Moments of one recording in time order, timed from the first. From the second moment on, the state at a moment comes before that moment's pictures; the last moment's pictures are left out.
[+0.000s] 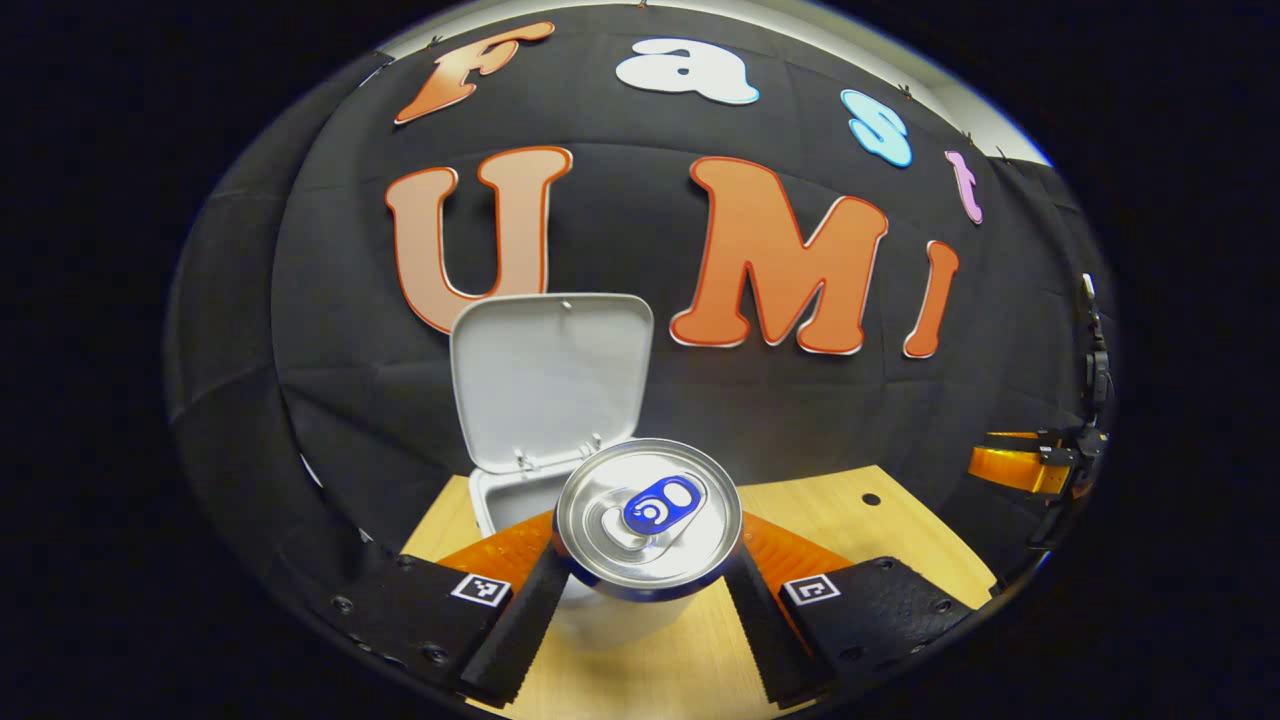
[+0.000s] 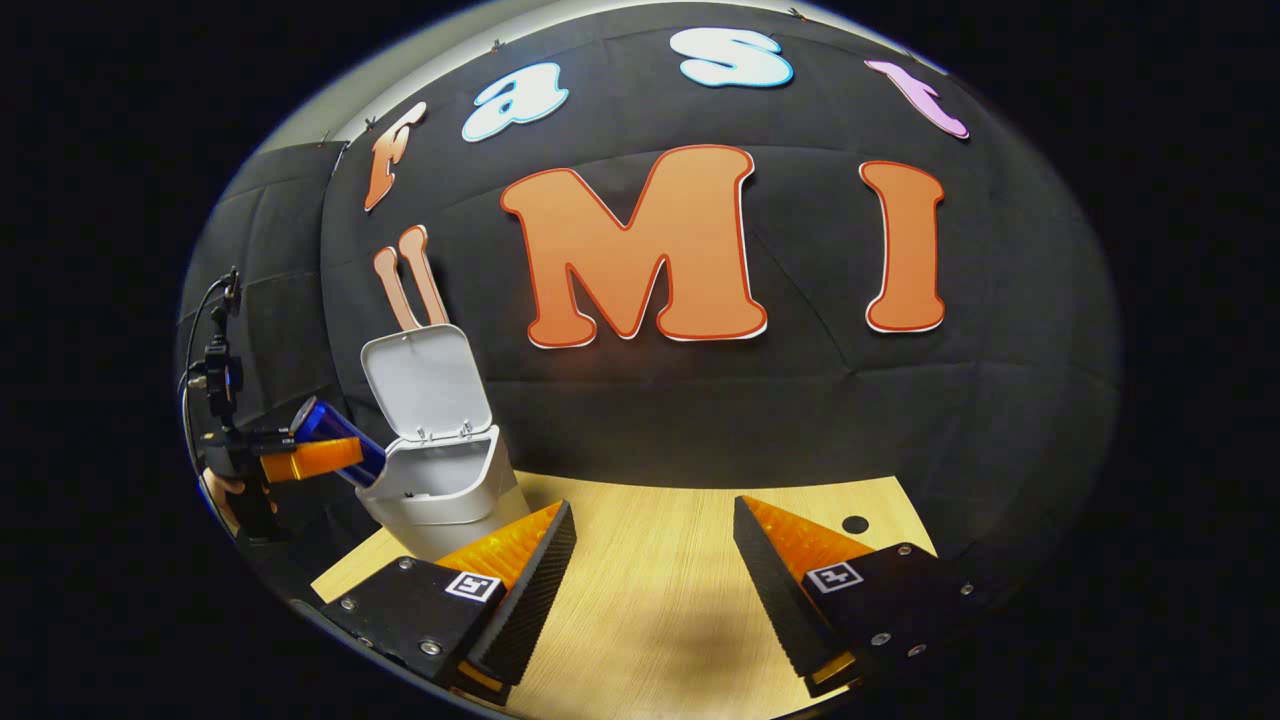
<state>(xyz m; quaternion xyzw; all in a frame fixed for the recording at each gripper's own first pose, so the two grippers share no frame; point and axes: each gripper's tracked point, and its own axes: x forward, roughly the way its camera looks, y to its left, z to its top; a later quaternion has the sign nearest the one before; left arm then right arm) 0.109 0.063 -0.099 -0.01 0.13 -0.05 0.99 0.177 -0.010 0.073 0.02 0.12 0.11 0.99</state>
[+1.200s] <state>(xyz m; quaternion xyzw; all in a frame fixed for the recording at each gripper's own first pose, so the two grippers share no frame) 0.163 0.086 -0.113 -0.03 0.14 -0.02 0.99 0.179 -0.031 0.050 0.02 0.15 0.08 0.99</state>
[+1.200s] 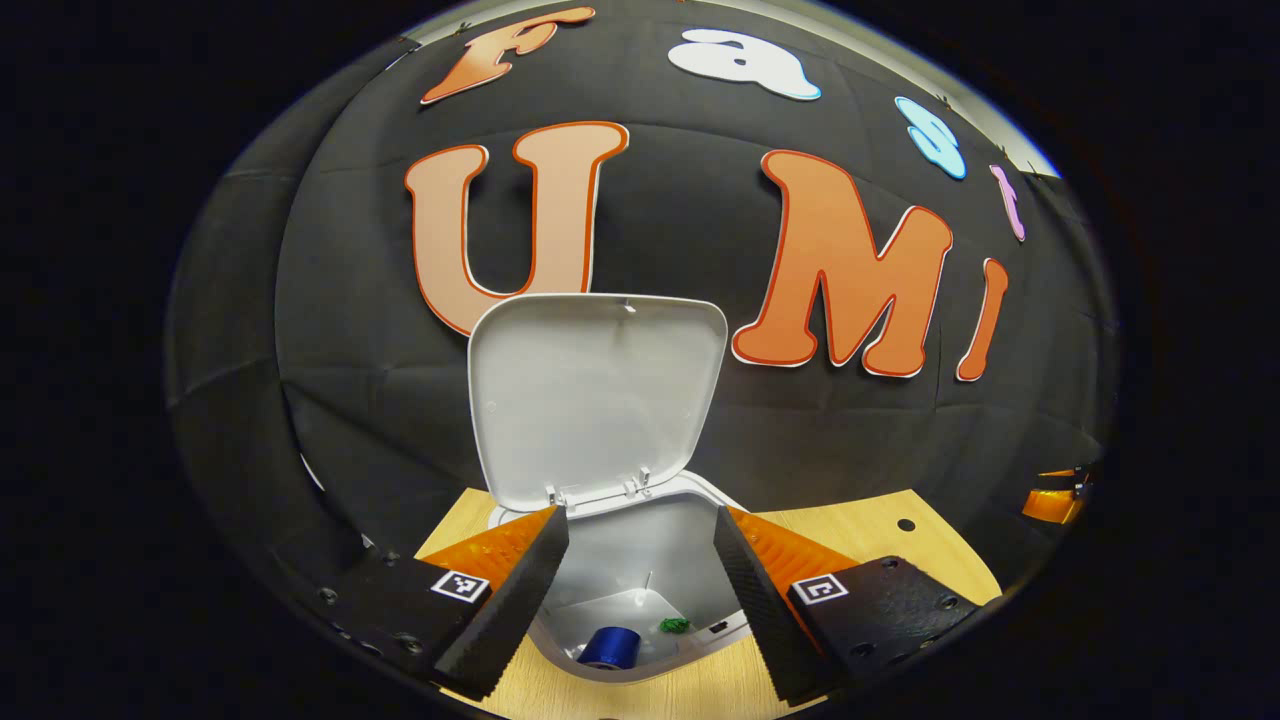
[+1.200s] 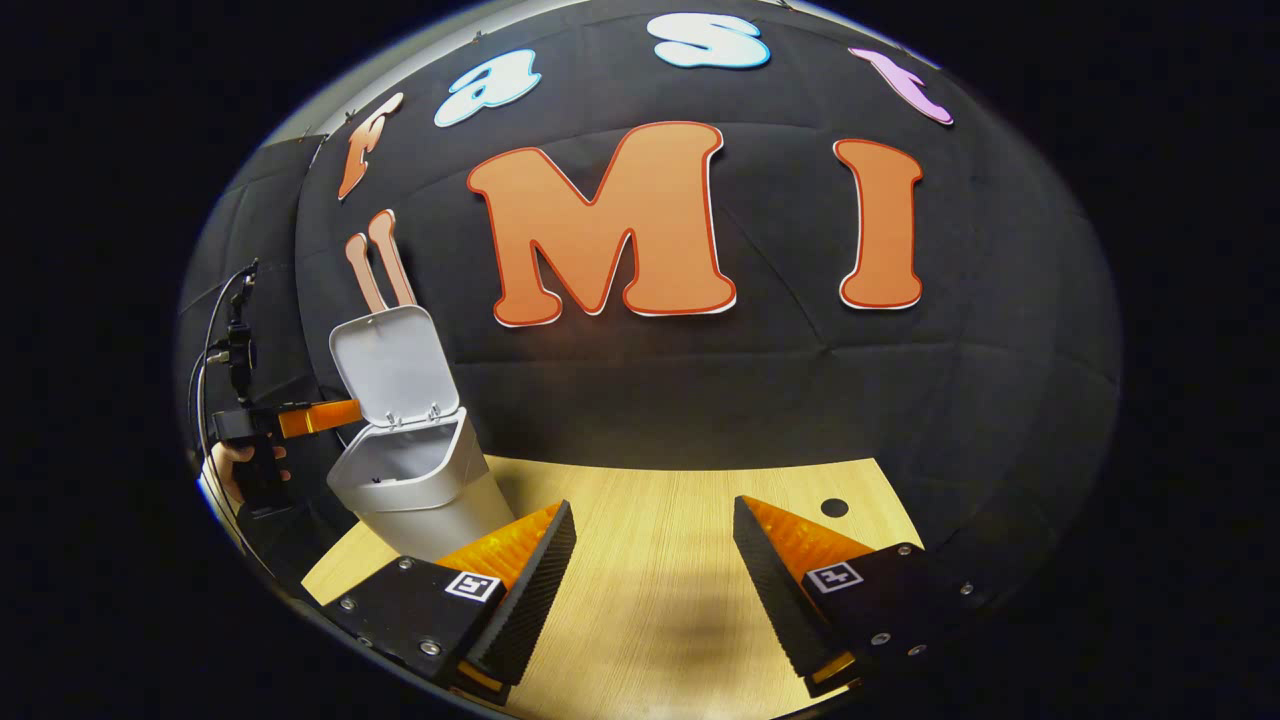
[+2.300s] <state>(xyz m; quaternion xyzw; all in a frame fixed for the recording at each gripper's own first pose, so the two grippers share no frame) 0.246 0.155 0.047 -0.01 0.12 0.00 0.99 0.168 -0.029 0.057 0.03 0.14 0.09 0.99</state>
